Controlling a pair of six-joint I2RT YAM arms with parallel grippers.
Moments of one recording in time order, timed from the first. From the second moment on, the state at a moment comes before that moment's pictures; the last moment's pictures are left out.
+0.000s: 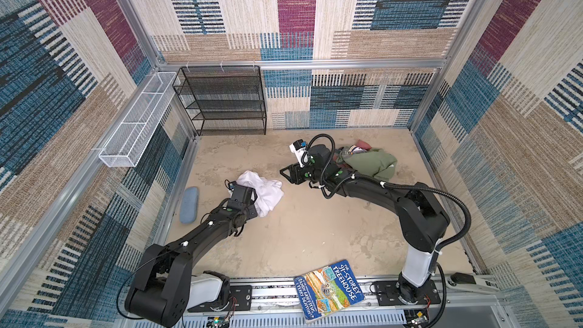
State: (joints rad) left arm -0.31 1.25 0.59 -0.33 -0.23 -0.59; right arm 0.70 1.85 1.32 0.06 -0.31 0.36
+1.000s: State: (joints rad) left arm -0.31 1.00 0.97 -0.71 -0.31 -0.50; right arm 0.70 1.80 1.25 0.08 -0.31 0.39
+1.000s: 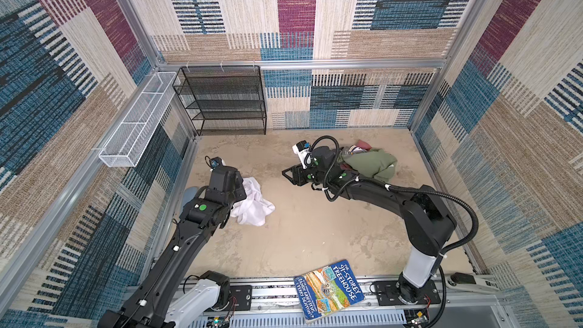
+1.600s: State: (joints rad) left arm -0.30 1.32 1.17 -0.56 -0.31 -0.39; right arm 0.70 1.75 1.23 0.09 -0.30 0.39
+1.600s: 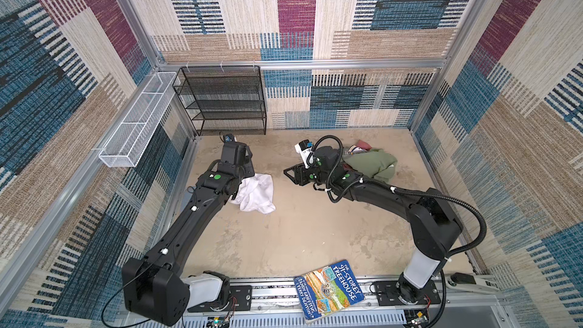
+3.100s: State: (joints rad) left arm -0.27 1.36 1.10 -0.39 -0.15 -0.44; right arm 0.70 1.61 1.04 0.02 -0.20 0.35
